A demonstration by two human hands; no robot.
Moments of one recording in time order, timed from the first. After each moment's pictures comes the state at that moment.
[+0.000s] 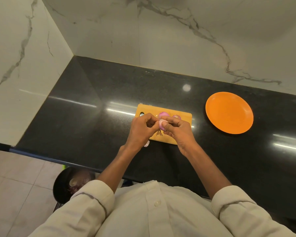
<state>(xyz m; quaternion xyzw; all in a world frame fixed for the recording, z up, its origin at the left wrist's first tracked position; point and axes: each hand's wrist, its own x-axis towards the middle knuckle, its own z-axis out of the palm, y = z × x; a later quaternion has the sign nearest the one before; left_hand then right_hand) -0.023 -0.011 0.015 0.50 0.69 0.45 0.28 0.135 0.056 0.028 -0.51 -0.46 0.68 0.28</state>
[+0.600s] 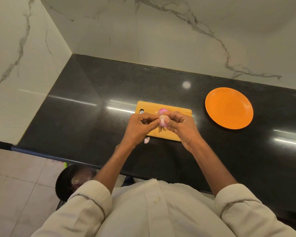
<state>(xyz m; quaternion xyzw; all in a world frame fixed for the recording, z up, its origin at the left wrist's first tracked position) -0.031 -0.022 0.020 0.43 0.61 0.52 0.42 0.149 0.059 0.034 -0.46 -0.47 0.69 0.28</state>
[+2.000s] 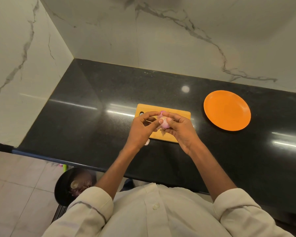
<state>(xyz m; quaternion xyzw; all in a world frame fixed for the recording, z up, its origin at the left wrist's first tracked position) -0.016 -0.026 0.029 0.39 0.62 0.53 0.43 0.143 0.047 0.050 -0.46 -0.43 0.72 0.29</state>
